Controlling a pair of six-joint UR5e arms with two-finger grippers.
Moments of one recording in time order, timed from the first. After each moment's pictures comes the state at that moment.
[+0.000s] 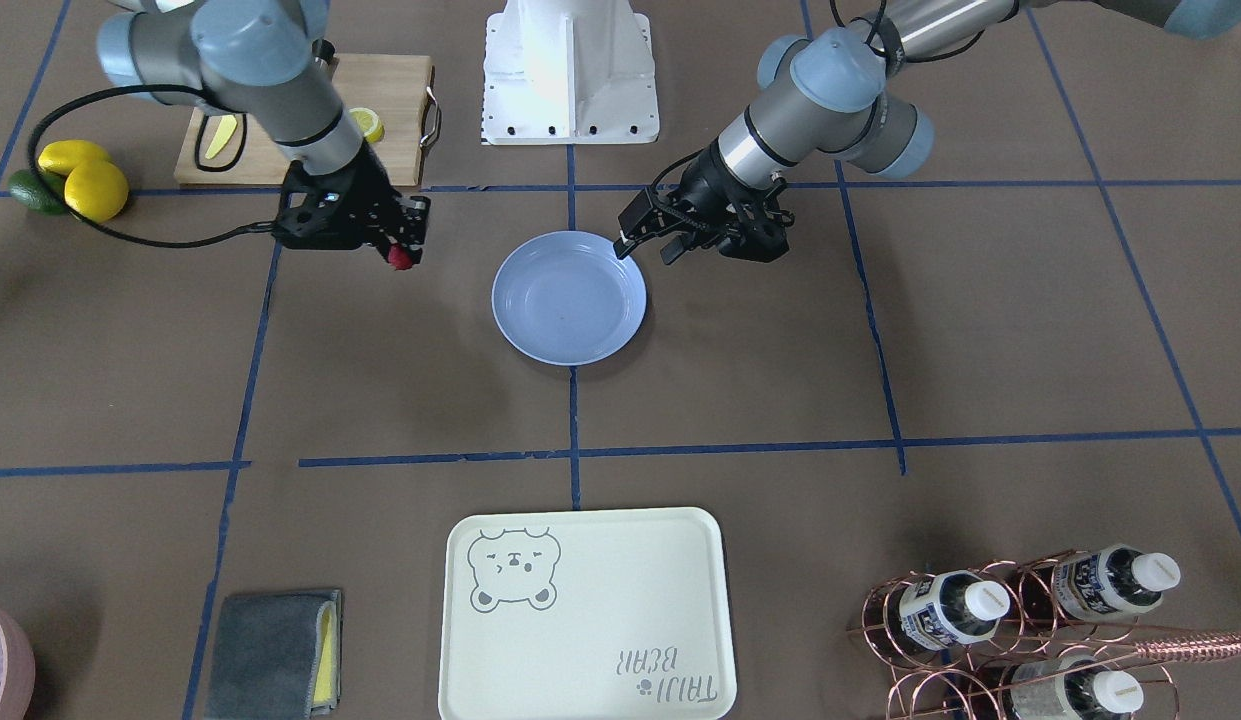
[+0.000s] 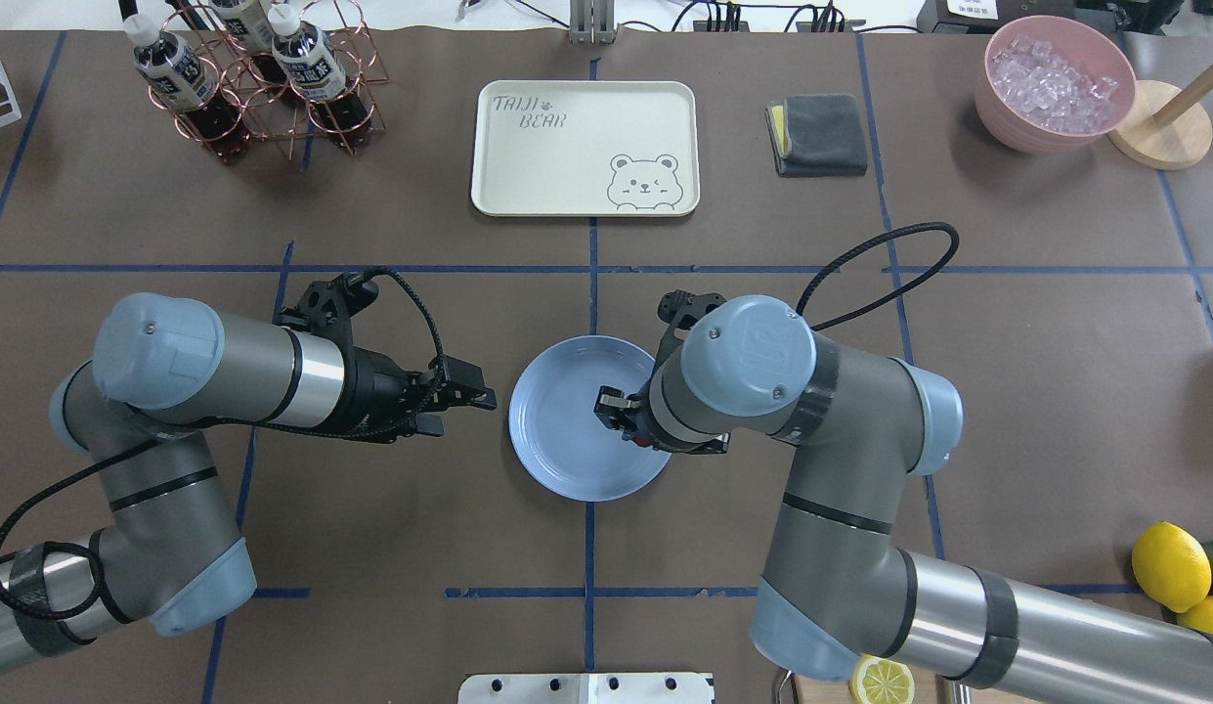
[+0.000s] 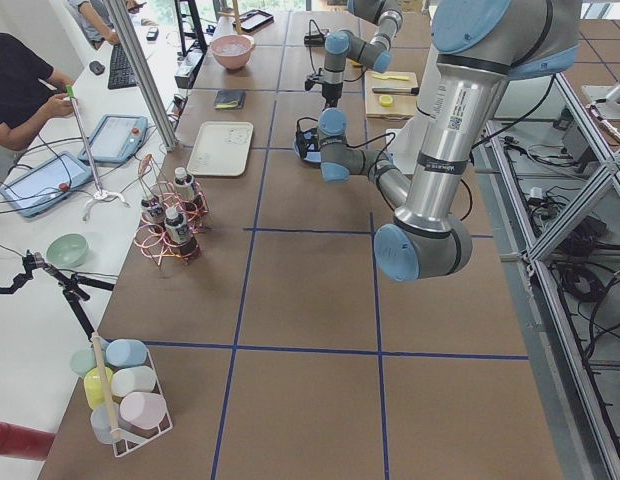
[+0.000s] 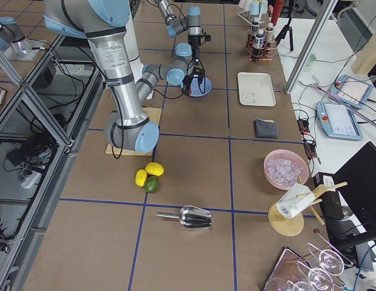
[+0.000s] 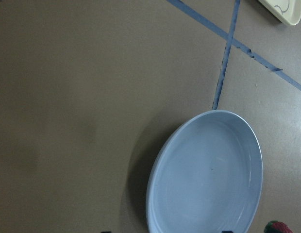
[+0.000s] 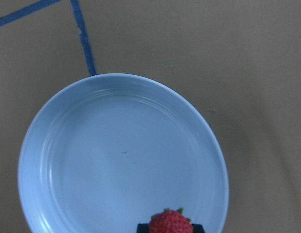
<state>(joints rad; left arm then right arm) -0.52 -1.89 -1.78 -2.40 -1.98 -1.69 0.41 -0.97 1.76 -1.45 1.83 1.63</state>
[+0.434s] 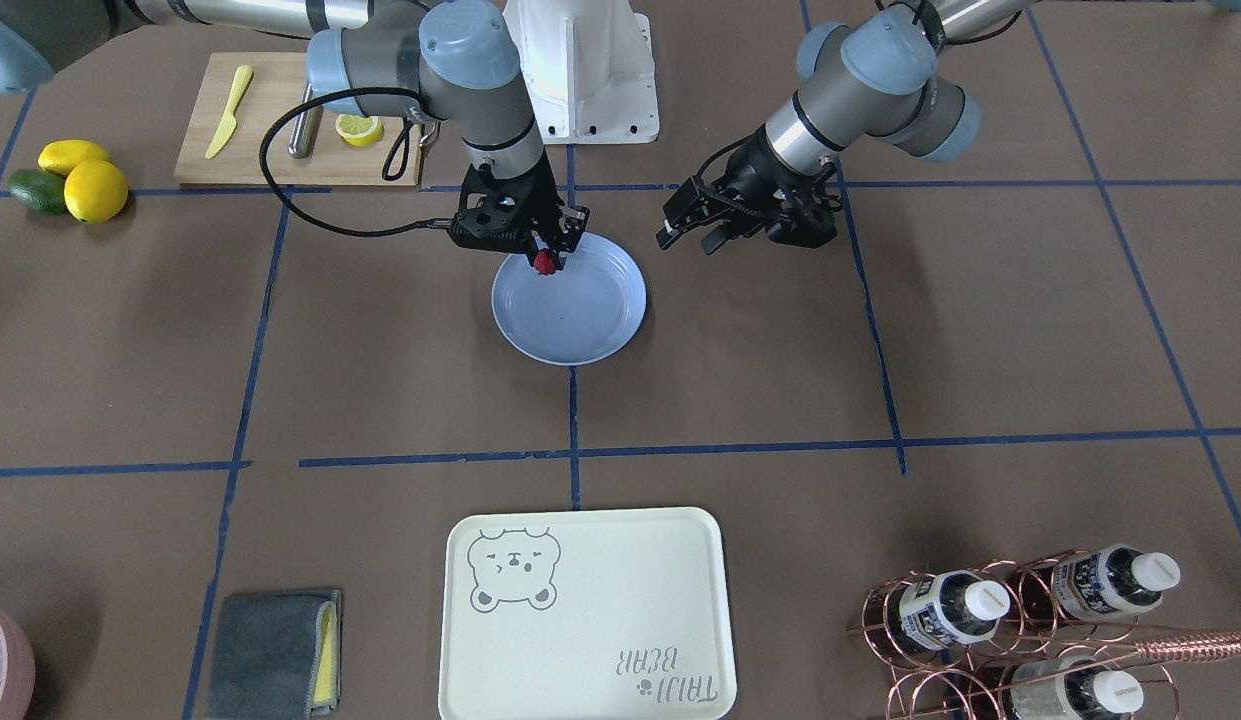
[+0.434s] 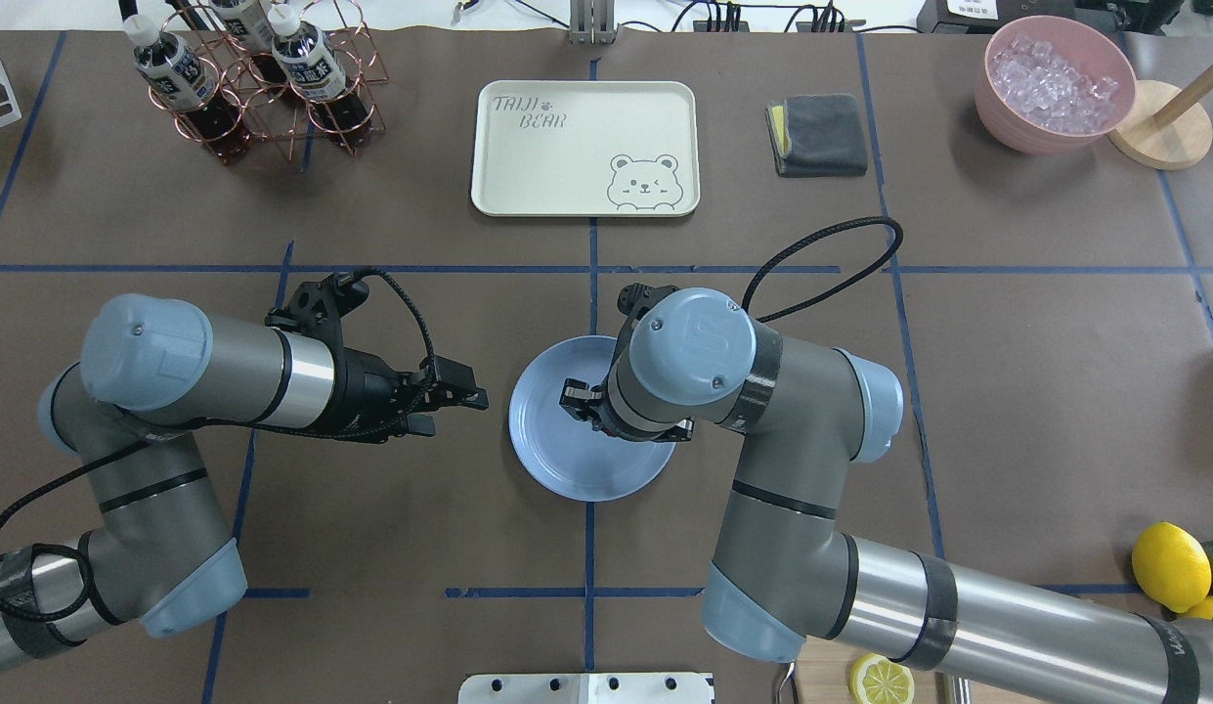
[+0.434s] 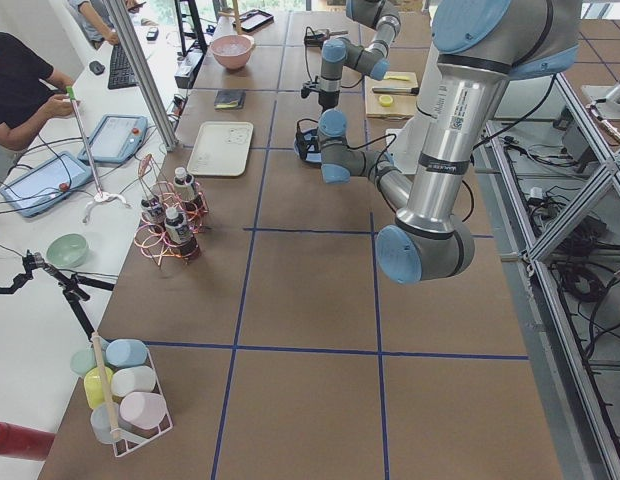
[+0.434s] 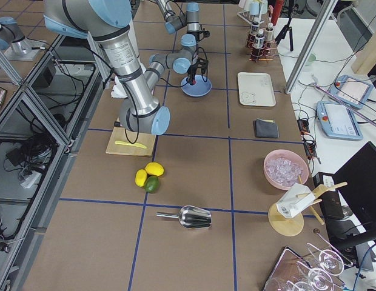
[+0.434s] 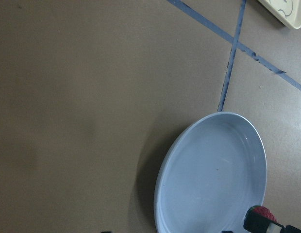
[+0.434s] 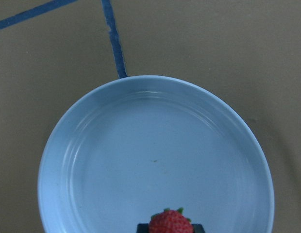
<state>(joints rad) -0.53 -1.88 -1.78 -2.40 -1.97 -1.69 0.41 -0.91 1.68 -1.43 1.82 1.56</state>
